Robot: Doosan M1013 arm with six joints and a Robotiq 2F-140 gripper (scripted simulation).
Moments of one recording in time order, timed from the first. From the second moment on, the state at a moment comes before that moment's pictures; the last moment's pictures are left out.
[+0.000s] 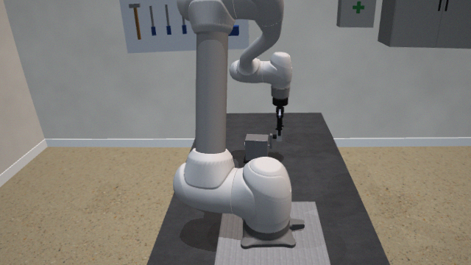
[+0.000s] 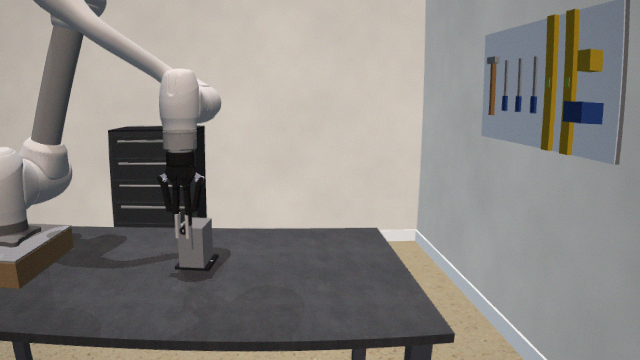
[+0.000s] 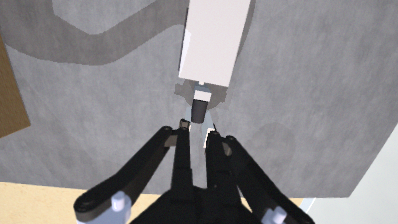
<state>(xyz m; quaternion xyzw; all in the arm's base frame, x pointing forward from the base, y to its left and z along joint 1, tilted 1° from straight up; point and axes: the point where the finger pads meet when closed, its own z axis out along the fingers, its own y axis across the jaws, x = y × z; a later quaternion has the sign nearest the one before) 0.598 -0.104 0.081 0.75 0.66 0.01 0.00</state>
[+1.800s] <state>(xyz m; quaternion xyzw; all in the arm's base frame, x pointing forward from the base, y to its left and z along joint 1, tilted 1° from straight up) 0.628 -0.108 0.073 0.75 0.66 0.01 0.00</state>
